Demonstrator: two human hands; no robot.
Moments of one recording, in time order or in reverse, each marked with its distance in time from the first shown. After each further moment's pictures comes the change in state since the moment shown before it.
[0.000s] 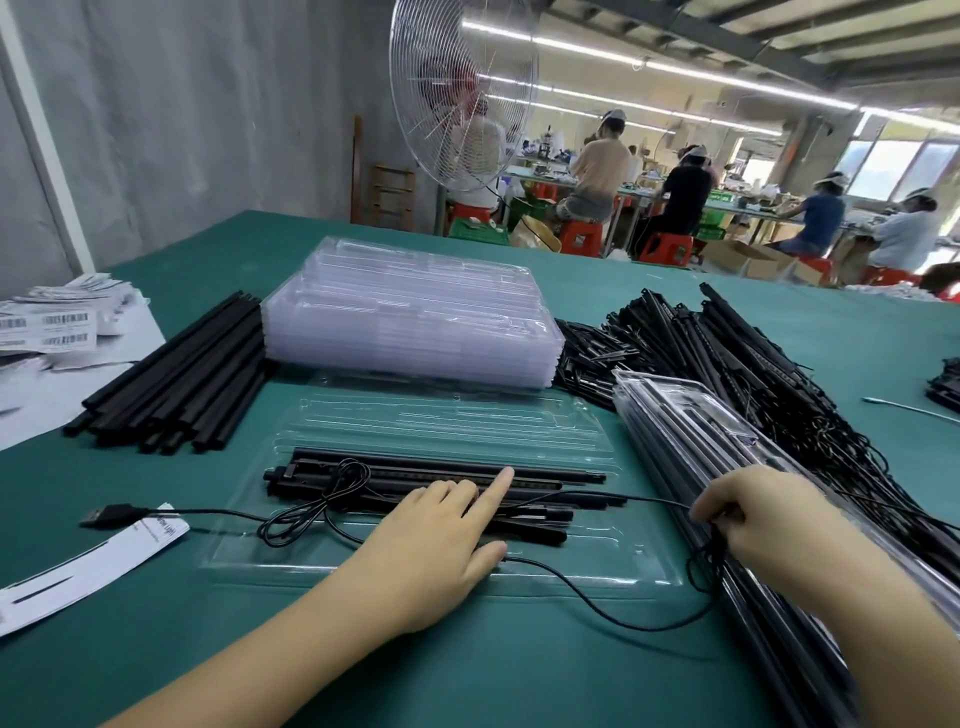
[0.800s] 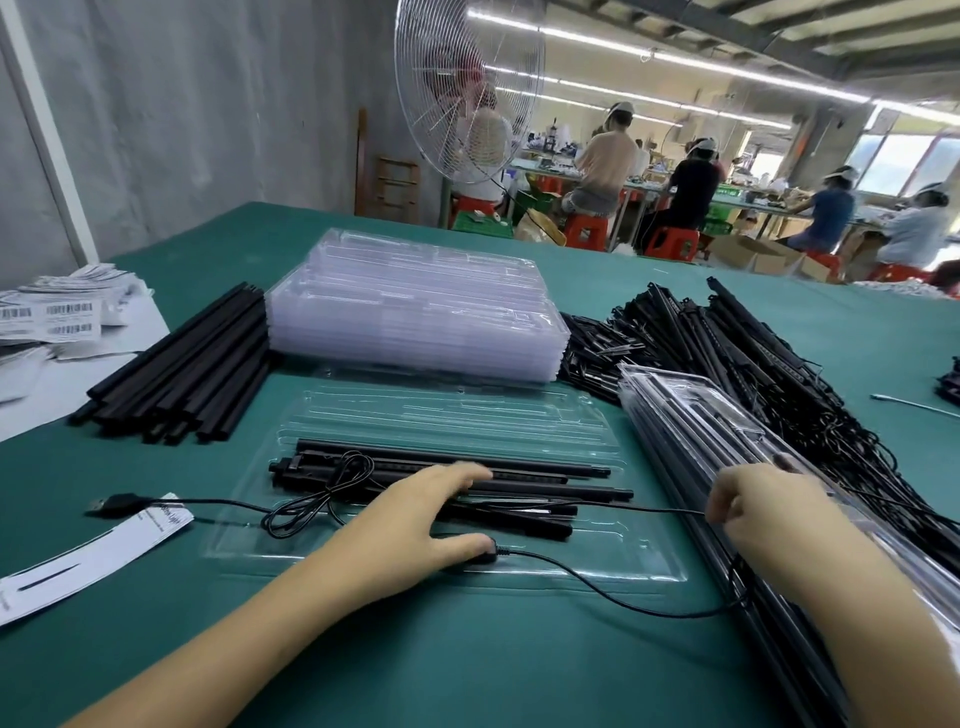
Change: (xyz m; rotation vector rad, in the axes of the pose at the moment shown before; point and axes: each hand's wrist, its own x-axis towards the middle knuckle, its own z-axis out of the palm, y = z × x) left_hand -0.009 -0.022 -0.008 -0.525 0.073 -0.112; right_hand 0.005 -0.008 0.001 -0.112 -0.056 0.136
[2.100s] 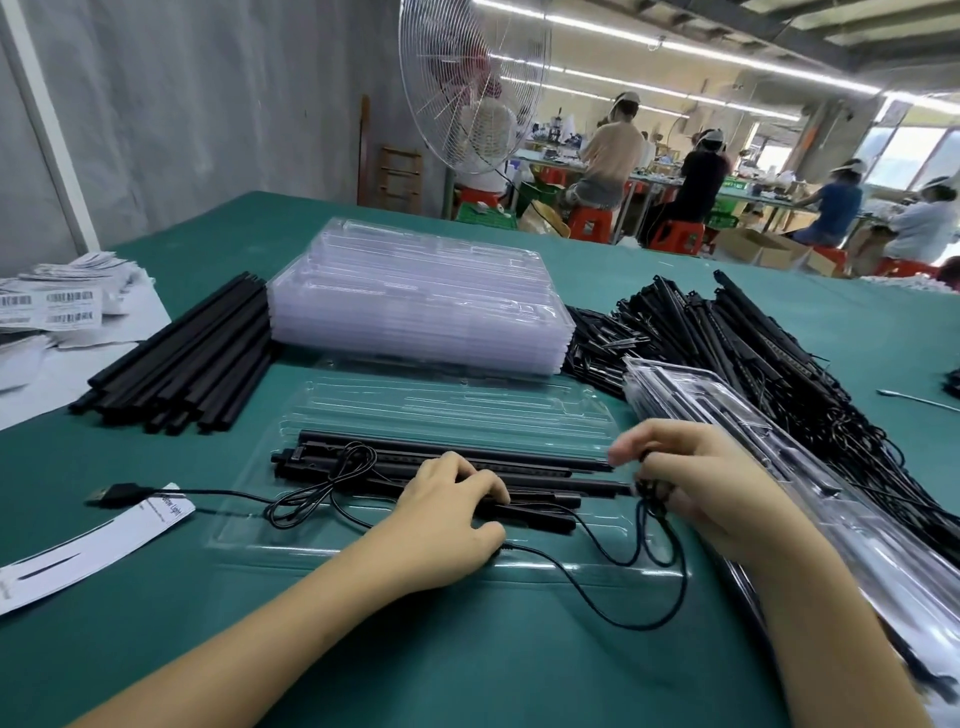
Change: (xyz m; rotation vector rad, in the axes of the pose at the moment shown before) left_hand 0.014 0.017 0.015 0.018 -0.041 -0.146; right_hand 0.026 -0.025 0.018 1.284 -0.219 -0.251
